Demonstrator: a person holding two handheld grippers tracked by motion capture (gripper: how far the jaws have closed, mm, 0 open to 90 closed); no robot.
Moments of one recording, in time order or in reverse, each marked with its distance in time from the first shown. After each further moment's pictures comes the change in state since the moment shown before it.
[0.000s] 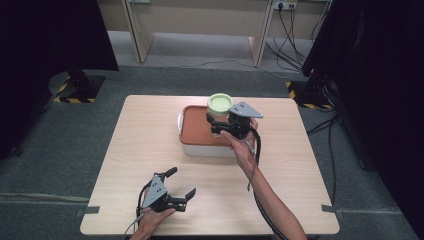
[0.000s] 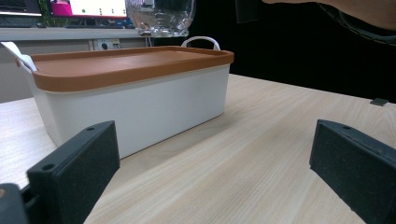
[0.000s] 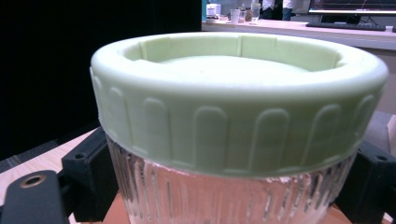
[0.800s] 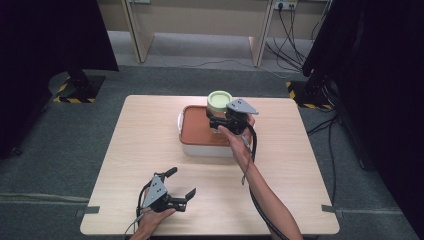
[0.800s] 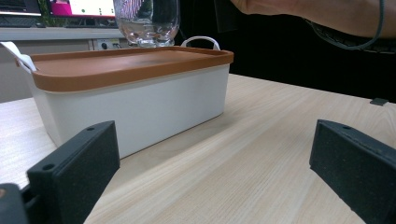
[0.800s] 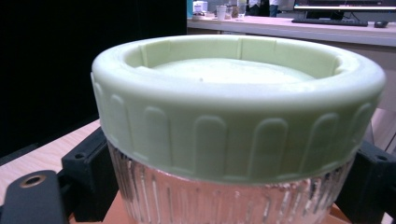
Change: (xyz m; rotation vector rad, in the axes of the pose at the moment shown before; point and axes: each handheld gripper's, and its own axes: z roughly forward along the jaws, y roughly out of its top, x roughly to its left) left arm 0.000 0.000 0.000 0.001 -0.001 0.000; right arm -0.009 -0.006 0.024 0.008 -0.056 0.012
